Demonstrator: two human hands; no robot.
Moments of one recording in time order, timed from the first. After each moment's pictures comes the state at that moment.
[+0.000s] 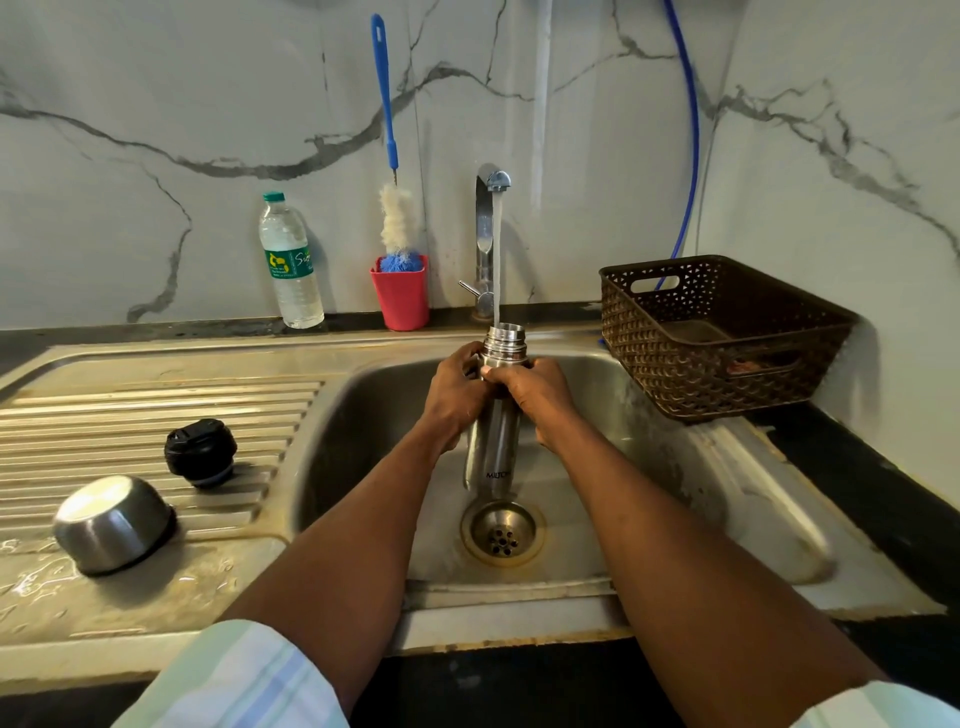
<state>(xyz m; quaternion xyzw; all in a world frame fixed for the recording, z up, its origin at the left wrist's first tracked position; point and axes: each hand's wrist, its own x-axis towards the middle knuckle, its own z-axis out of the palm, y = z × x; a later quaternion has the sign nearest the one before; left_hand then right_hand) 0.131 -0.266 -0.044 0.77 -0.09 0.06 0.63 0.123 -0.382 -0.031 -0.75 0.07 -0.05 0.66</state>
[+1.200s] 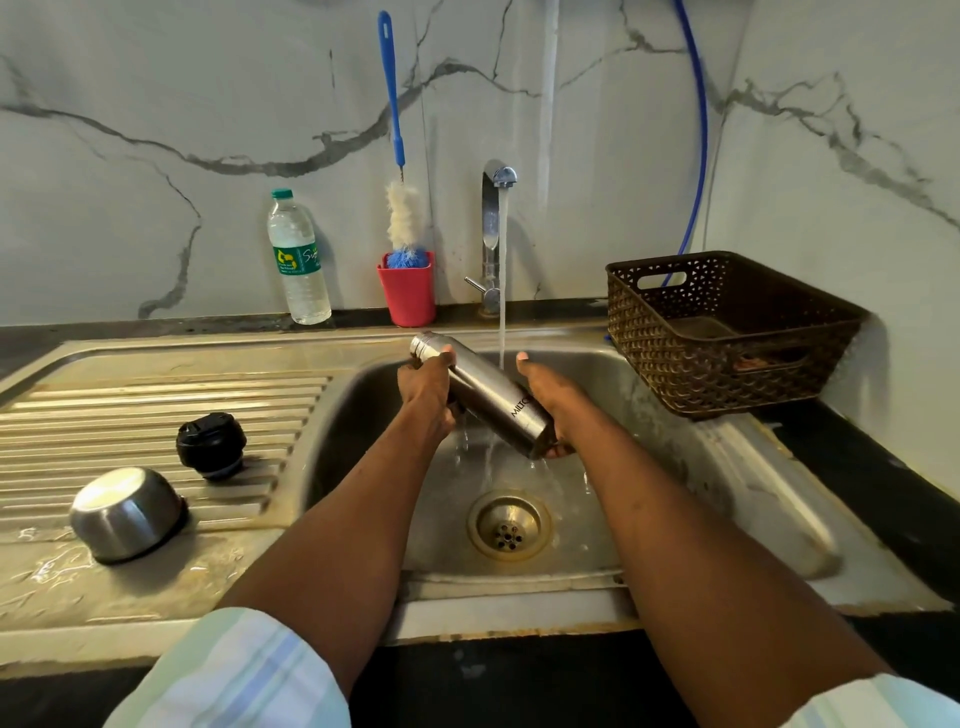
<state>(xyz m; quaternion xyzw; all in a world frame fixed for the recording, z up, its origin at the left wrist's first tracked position) 0.141 -0.253 -0.034 0.52 0.24 0.05 0.82 0.114 -0.392 -0.020 -0.74 0.23 0.14 0.61</state>
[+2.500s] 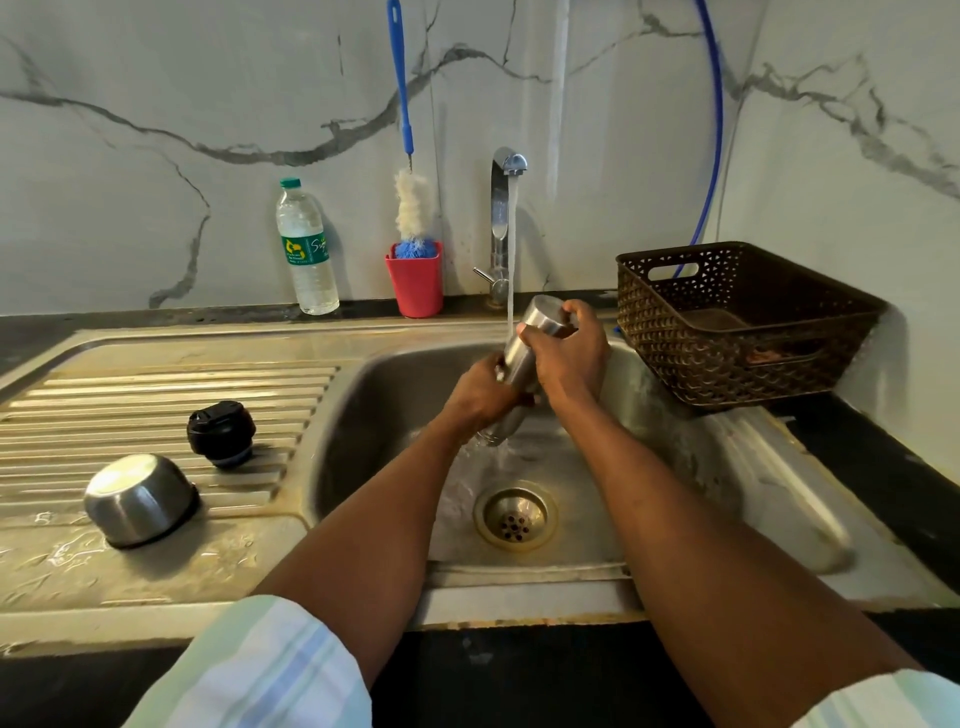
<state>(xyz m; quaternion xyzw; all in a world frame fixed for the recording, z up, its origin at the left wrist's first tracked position) 0.128 -0.273 -0.049 0.87 -0.05 0.00 0.49 0.121 -0.382 -0.018 -0.74 0.10 -0.28 0.60</state>
